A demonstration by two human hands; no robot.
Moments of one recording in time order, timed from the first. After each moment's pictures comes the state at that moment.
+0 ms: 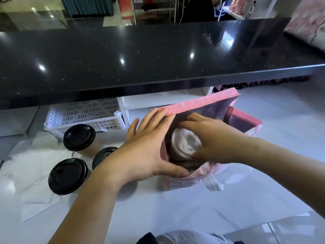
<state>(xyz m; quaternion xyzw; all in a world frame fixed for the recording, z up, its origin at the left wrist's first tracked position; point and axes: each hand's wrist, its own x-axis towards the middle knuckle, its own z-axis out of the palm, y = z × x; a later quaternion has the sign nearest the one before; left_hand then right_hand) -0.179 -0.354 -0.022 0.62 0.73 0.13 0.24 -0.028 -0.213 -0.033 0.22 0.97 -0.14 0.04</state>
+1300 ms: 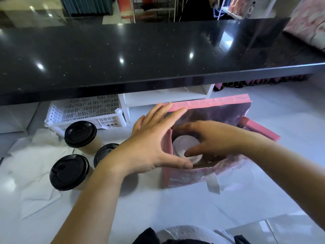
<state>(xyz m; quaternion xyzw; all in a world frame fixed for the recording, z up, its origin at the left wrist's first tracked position) -0.185 -0.354 -0.033 0.63 0.69 0.23 0.27 -0.032 -0.203 -0.046 0.24 0.93 -0.24 0.13</state>
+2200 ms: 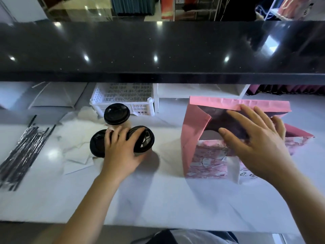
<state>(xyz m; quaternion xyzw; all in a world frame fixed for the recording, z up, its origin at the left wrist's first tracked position) -0.239 -0.456 -0.160 0.42 0.90 0.11 -0.04 0.011 -0.248 -0.060 0.39 0.90 -0.13 -0.13</state>
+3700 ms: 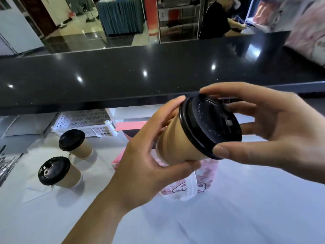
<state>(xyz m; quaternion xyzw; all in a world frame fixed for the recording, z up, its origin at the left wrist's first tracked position) -0.029 -0.307 0.020 0.53 0.63 0.53 0.18 0.128 -0.147 0.068 0.09 0.80 -0.56 -0.21</state>
